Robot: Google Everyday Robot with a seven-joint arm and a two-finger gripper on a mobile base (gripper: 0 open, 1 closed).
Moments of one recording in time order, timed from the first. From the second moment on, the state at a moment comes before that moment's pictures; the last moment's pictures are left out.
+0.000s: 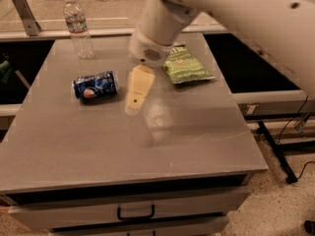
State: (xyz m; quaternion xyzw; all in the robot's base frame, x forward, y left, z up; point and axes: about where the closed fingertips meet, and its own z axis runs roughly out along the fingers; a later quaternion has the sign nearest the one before) arm 0.547 0.064 0.898 -0.71 0.67 0.13 0.19
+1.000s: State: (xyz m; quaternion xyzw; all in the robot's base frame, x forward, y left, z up) arm 0.556 -0.138 0.979 -0.48 0.76 0.05 0.44
